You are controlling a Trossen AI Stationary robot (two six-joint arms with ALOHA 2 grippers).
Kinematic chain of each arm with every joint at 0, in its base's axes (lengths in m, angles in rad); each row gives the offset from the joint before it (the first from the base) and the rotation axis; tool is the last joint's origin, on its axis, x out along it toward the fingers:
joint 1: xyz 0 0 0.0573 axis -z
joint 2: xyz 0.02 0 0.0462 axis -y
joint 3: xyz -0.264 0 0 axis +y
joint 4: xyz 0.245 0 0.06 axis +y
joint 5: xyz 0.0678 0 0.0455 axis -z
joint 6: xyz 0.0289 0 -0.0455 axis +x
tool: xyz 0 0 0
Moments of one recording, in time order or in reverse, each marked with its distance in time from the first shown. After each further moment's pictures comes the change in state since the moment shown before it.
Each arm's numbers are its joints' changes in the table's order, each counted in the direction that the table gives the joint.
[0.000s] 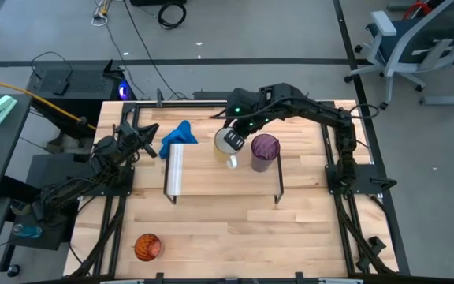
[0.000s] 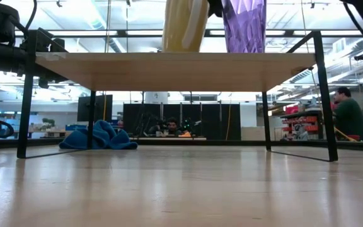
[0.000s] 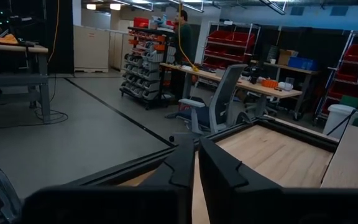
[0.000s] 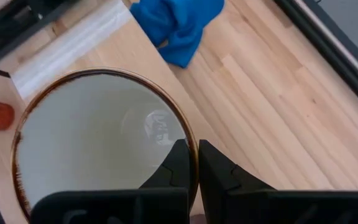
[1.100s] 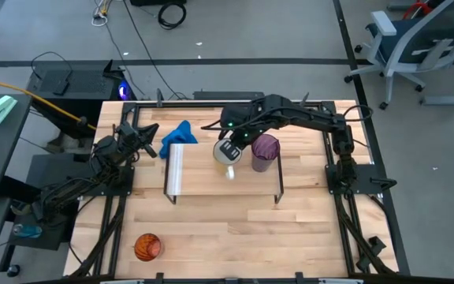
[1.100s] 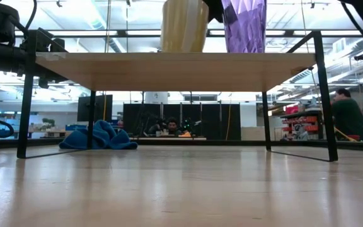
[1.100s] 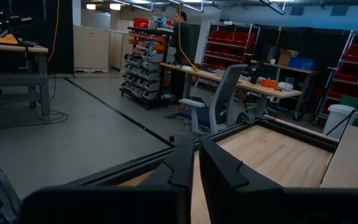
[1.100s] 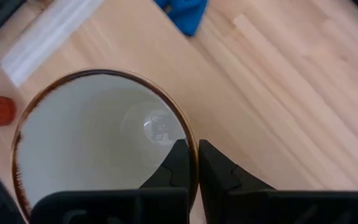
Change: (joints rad) left arm 0.000 0.000 0.000 -0.004 0.000 0.000; right arm -0.053 -0.034 0.050 0.016 -0.018 0.160
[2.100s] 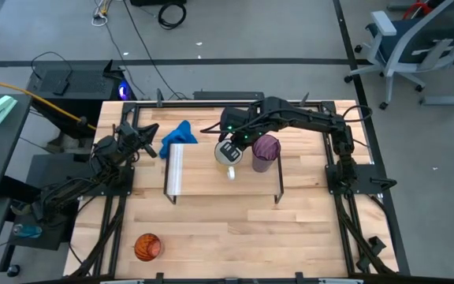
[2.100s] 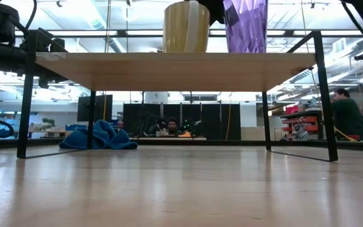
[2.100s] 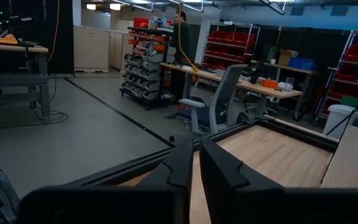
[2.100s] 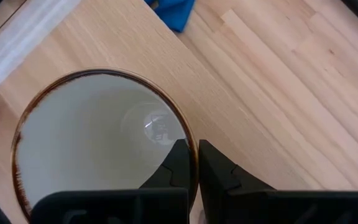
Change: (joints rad) left arm 0.000 0.000 0.000 -0.004 0.000 0.000; right arm -0.011 0.000 0.021 0.012 0.047 0.024
